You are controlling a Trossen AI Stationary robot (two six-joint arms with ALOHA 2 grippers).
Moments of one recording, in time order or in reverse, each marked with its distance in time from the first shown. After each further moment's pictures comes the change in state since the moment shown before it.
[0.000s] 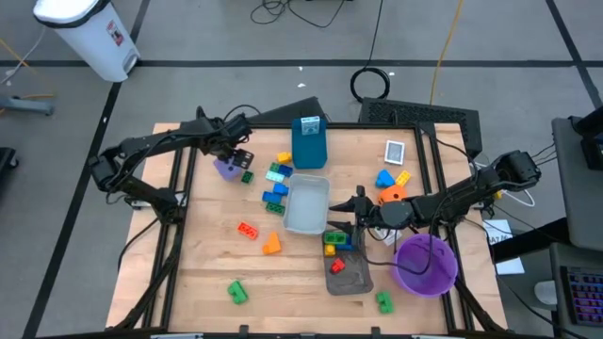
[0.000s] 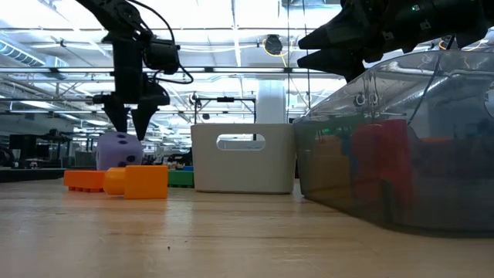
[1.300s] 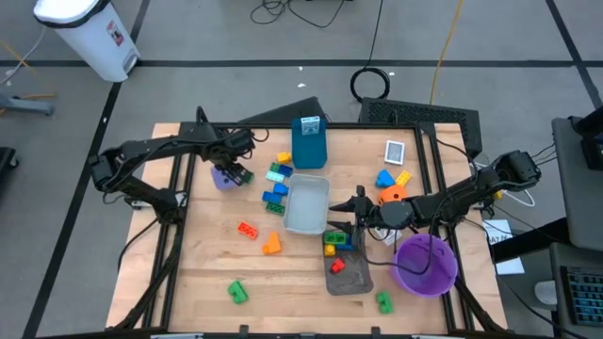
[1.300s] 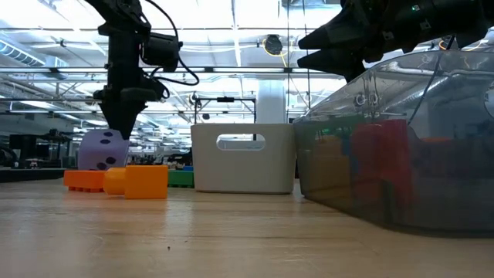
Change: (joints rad) left arm -0.118 -0.003 0.003 -0.155 0.067 0.140; right arm 0.000 0.000 0.000 0.000 0.000 0.000
